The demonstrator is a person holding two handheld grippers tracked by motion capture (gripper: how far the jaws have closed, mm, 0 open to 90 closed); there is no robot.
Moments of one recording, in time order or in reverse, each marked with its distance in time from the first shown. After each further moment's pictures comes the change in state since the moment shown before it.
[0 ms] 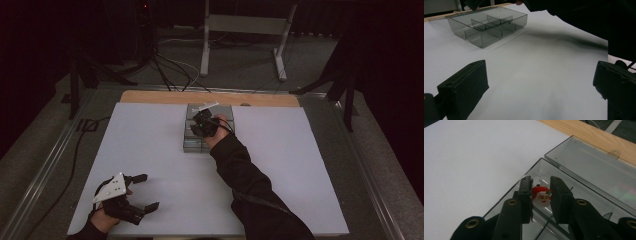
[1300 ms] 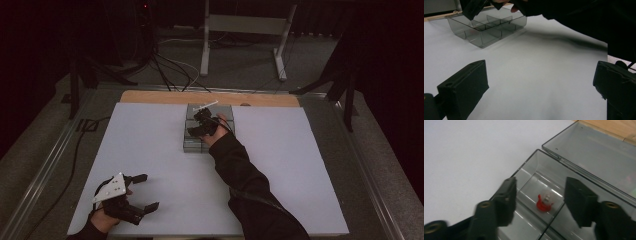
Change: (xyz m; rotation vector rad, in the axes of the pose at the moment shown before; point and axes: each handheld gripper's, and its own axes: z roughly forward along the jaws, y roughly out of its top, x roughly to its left) left arm 0.000 0.000 0.000 0.002 -0.003 0.000; right arm -0.014 -0.002 0.023 0.054 0.047 0.034
